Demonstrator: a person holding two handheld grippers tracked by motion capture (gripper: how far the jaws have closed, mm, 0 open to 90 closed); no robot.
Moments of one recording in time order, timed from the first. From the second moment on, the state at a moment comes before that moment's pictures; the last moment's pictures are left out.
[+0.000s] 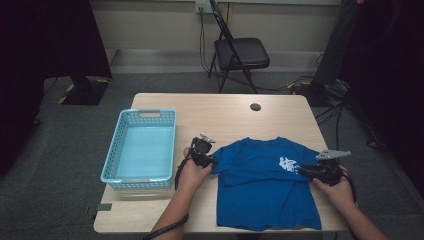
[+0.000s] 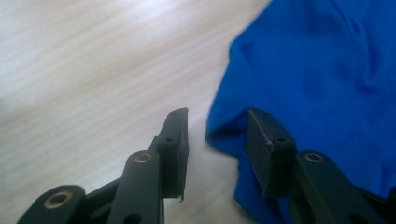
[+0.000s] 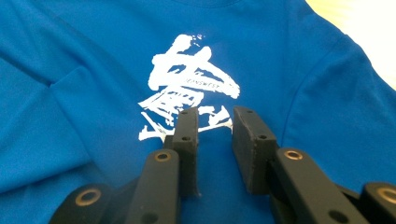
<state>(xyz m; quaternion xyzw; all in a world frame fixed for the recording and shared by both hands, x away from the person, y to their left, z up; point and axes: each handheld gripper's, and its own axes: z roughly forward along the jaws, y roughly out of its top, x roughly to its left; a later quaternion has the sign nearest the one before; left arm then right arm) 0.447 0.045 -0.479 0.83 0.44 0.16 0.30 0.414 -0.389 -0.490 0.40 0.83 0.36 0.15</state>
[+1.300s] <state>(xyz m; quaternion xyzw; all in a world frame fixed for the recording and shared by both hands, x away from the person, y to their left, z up) 0.460 0.045 -0.474 0.83 0.44 0.17 0.29 0.414 -0.389 -0.490 0.40 0.83 0.36 0.15</state>
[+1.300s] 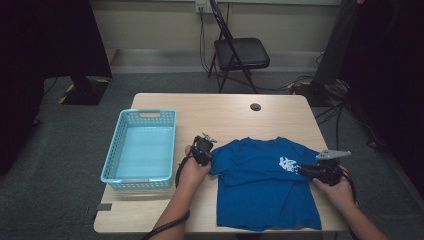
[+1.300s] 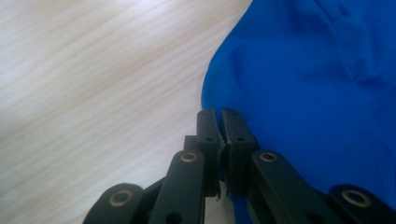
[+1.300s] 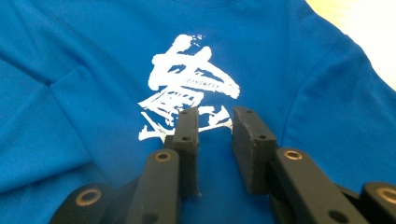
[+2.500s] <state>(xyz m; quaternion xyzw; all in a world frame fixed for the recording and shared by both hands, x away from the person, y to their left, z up) 0.481 0.050 -0.467 0.81 0.47 0.19 0.29 0.476 -0.425 -0.475 0.48 0.78 0.37 0.18</state>
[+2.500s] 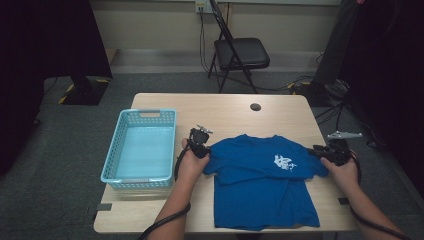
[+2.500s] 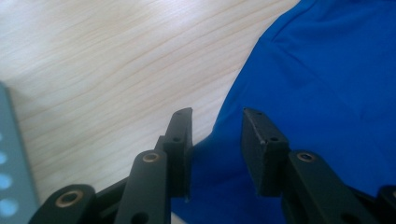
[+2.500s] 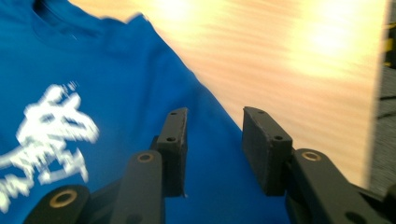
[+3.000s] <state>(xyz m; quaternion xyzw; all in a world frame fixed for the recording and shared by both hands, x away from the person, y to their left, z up) 0.499 0.033 -0.484 0.81 0.46 0.17 0.31 0.508 -0.376 -0.483 0.46 0.81 0.33 0.17</state>
